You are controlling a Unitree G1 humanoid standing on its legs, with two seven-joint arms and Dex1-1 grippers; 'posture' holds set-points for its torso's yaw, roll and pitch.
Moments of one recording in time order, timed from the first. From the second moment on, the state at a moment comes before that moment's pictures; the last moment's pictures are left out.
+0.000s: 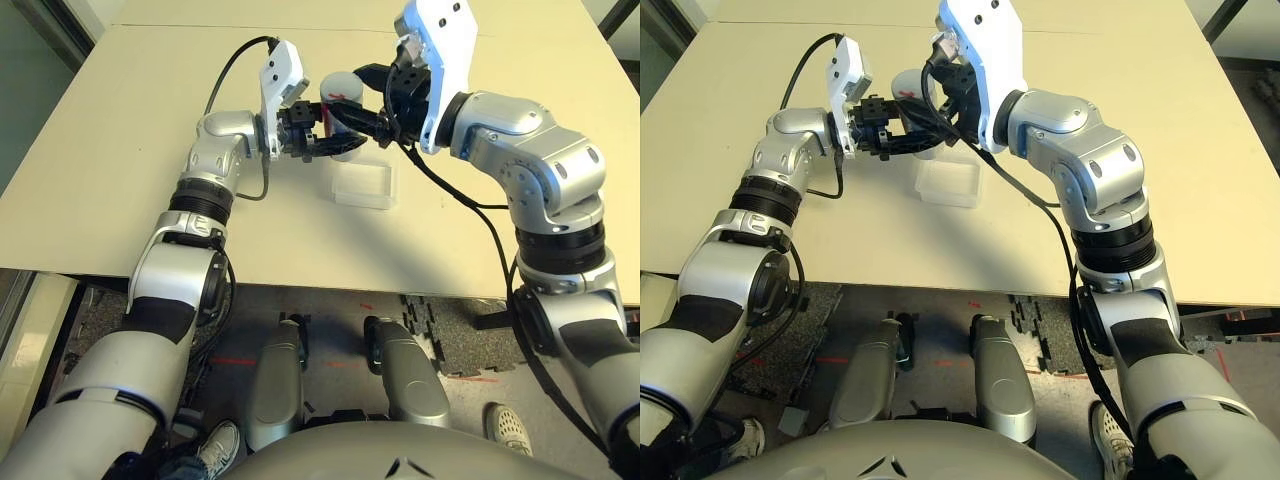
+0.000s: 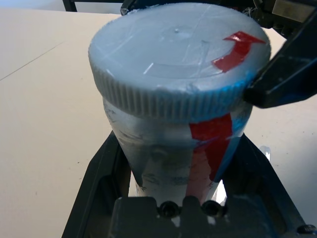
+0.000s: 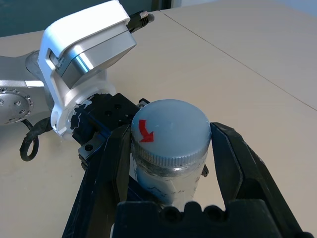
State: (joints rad) left arm -1.05 0.29 -0.04 0.88 -0.18 -0.01 -1.24; right arm -0.86 -0.36 0.14 -0.22 0.37 0.89 0.51
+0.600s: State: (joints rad) left arm -0.90 0.42 -0.11 0.30 -0.32 0.38 -1.41; right arm -0.88 -0.49 0.06 -0.14 0.59 0.75 0.95
